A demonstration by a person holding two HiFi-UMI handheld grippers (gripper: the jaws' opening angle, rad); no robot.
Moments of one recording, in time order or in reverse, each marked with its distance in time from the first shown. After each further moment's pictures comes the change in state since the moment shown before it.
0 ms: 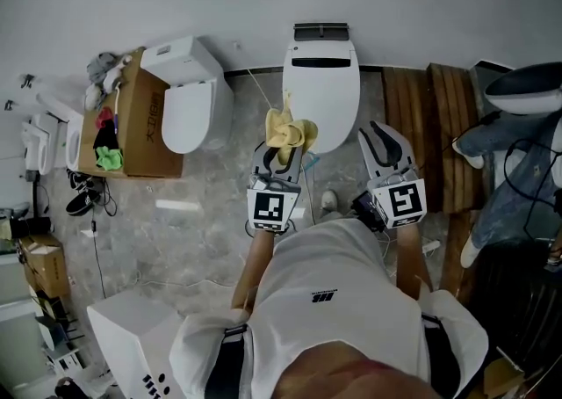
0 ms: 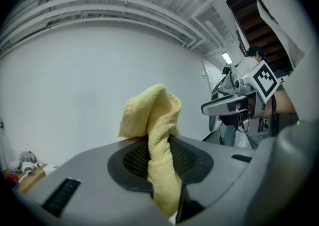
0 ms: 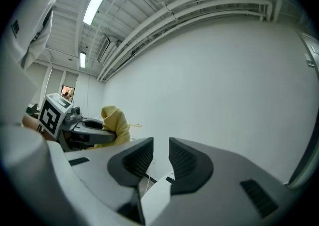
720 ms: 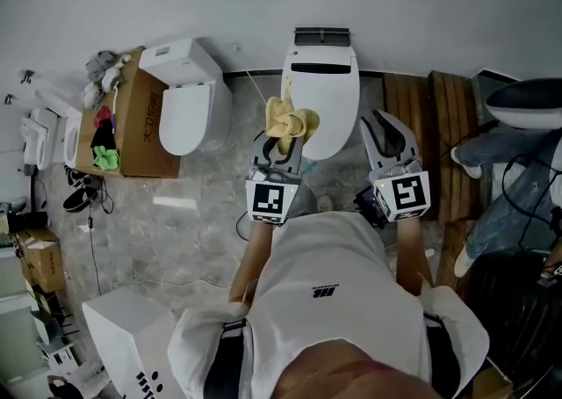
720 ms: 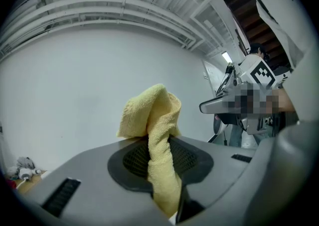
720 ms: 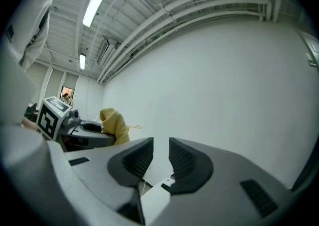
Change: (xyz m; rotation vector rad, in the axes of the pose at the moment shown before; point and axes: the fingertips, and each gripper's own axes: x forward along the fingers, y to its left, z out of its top) left arm 0.050 0.013 0.018 0.034 -0.039 0.016; right arm 0.035 -0.042 0.019 -0.013 -0.041 0.002
